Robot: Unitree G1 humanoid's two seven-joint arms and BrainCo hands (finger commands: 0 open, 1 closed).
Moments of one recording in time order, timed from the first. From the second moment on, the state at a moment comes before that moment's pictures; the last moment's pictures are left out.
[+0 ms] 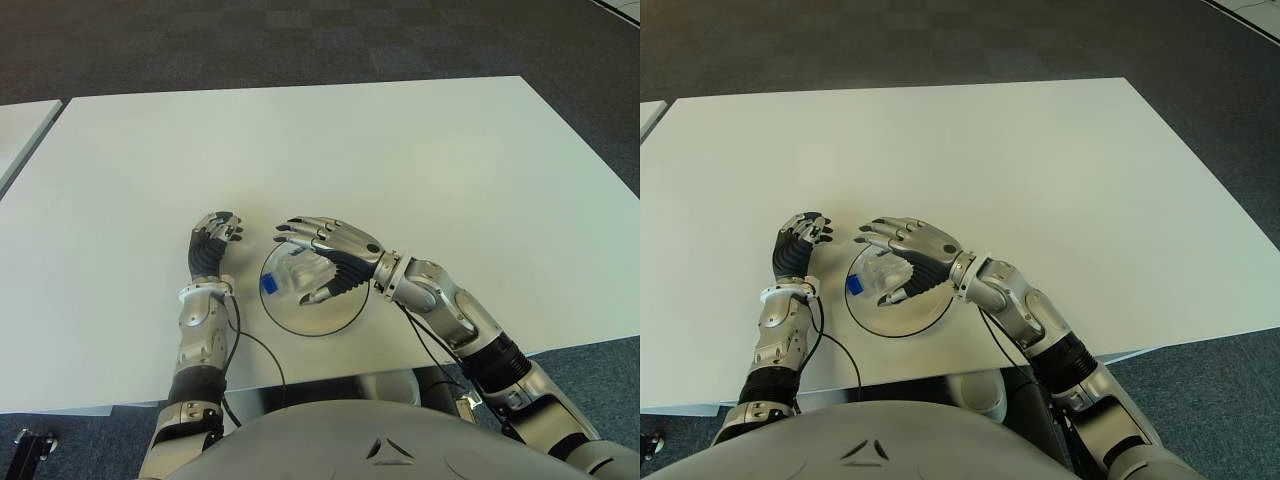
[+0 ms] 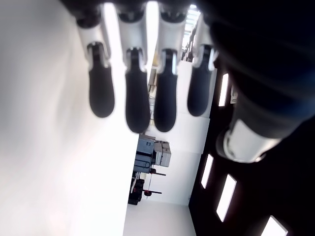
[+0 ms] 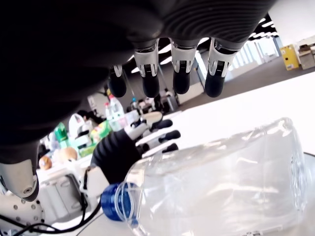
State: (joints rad) left arm 0.03 0.01 0.22 0.45 -0.20 -0.29 -0.03; right arm -0.18 -0.36 0.51 -0.08 -0.67 -0.38 0.24
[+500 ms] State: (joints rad) left arm 0.03 0.00 0.22 0.44 -0.21 -0.29 -0.03; right arm -0.11 -0.27 0.34 -0.05 -0.47 -0.39 0.07
